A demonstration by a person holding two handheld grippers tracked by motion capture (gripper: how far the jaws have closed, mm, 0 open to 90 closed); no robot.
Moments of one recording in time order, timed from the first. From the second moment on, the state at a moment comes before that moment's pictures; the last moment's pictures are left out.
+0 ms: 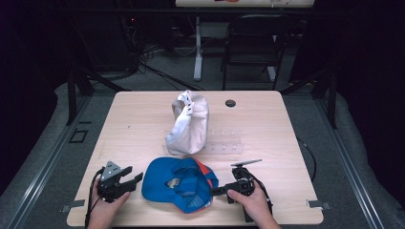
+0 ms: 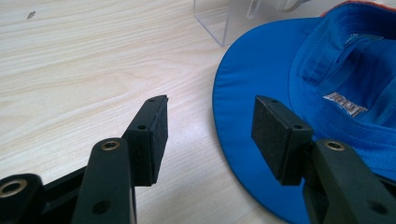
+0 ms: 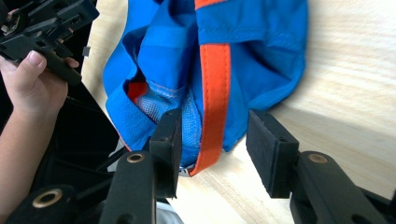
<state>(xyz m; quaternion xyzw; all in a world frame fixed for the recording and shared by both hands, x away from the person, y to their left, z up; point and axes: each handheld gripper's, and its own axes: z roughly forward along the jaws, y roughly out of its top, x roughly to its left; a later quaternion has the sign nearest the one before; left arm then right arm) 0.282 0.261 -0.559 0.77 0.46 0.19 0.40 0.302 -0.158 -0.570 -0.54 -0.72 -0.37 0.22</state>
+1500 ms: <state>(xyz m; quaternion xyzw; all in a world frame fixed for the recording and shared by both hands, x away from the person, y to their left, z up) 0.279 0.262 -0.559 0.77 0.46 0.20 0.40 0.305 -0.163 -0.553 -0.57 -0.67 -0.40 0.23</state>
